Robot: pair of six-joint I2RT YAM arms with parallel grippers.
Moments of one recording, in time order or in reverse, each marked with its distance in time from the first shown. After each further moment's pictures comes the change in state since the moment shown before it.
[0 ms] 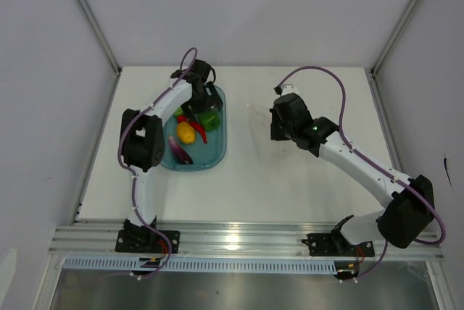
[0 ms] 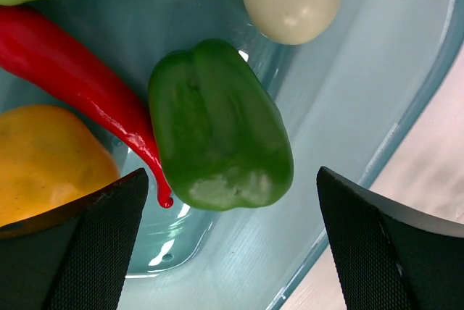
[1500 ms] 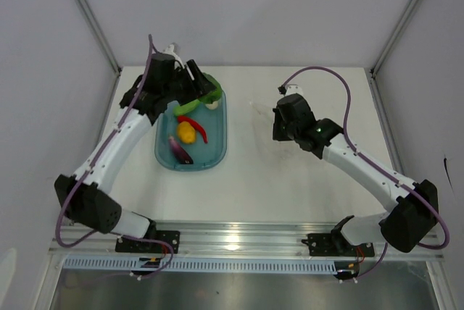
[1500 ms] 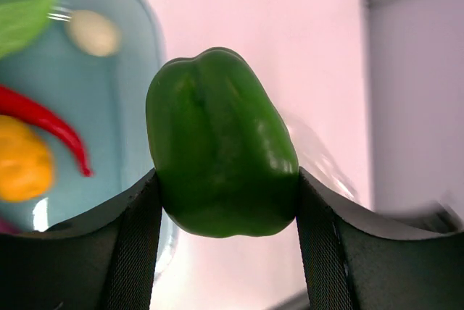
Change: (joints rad) left arm -0.012 -0.592 -0.292 0.282 0.126 0.116; right arm -0.003 -0.039 -0.016 -0.008 0.011 0.023
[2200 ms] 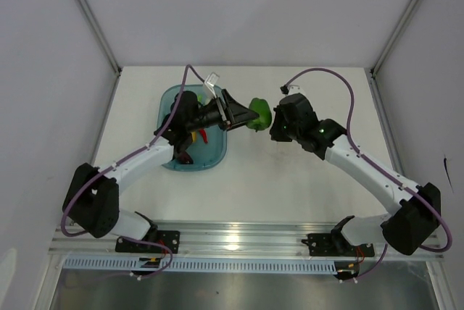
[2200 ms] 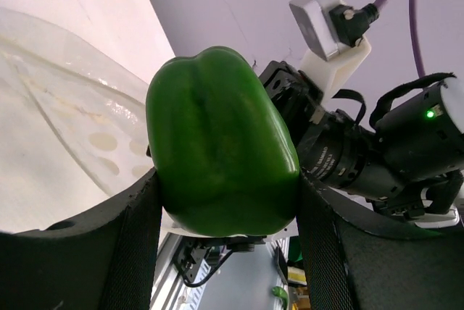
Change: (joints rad) left arm -0.201 -0.124 -0.597 0.993 0.558 -0.407; right arm -0.002 -0.013 0.000 -0.006 -0.065 0.071
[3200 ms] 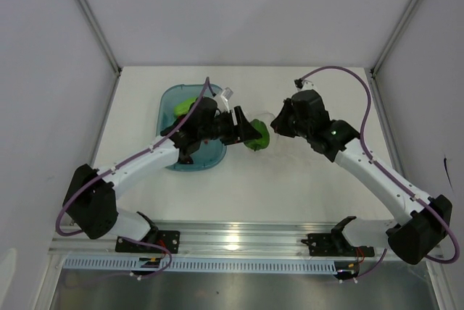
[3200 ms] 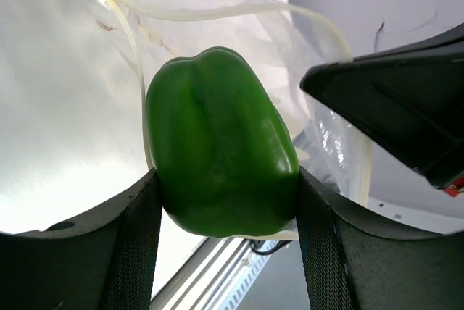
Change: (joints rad) left arm -0.126 -0.005 0.064 -0.427 -0.240 0.227; right arm -0.040 -0.084 0.009 0.027 -0.051 0.149
